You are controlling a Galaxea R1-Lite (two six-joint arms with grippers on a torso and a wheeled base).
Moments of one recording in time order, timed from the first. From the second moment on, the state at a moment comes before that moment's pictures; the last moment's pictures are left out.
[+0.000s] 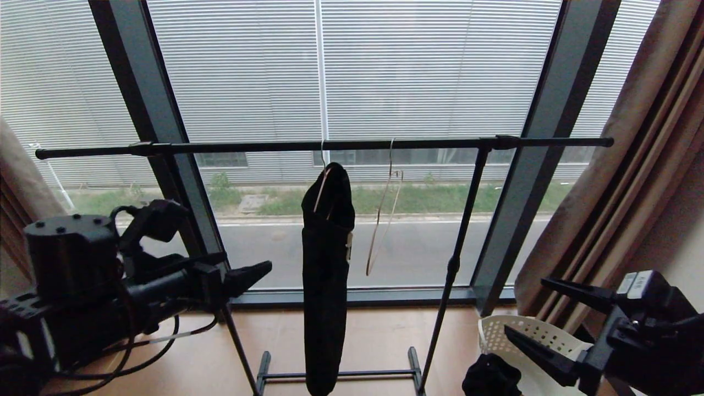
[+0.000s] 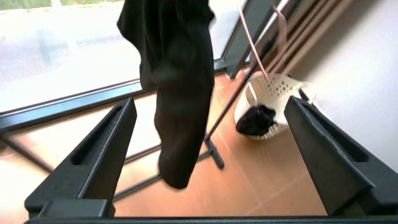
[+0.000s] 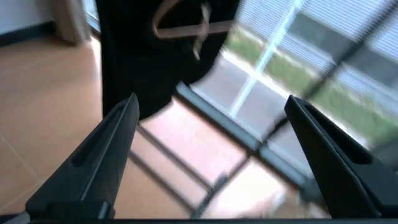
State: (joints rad) left arm -0.27 1.54 -0.41 -0.80 -0.27 -0.12; right arm 0.29 1.41 -0.03 -1.11 0.29 -0.23
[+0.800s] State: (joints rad) left arm -0.27 0.83 0.00 -0.55 -0.18 -0.05; right arm 0.22 0.31 -0.08 0.10 0.17 -0.20
